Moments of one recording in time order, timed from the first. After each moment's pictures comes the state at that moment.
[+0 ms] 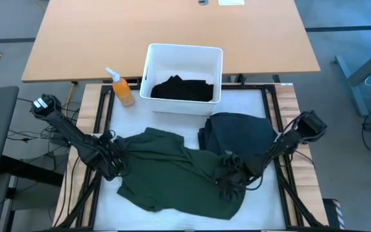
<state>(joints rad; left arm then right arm) -0.76 1.06 0.42 -0.99 -0.63 -1.27 0.56 1.64 0.85 -0.23 0.19 0.70</state>
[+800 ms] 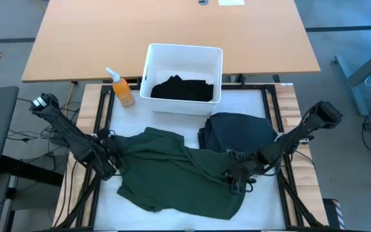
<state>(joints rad) -0.76 1.00 0.67 -1.25 -0.74 -1.27 0.55 1.34 0.85 -0.38 0.17 0.70</state>
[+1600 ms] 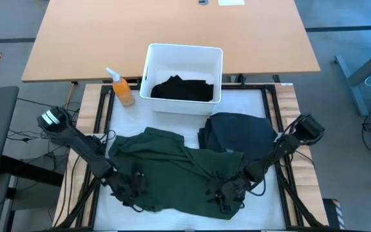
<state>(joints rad) -0.78 1.48 0.59 -0.06 -0.31 -0.52 0.62 1.71 0.85 0.18 0.16 0.55</state>
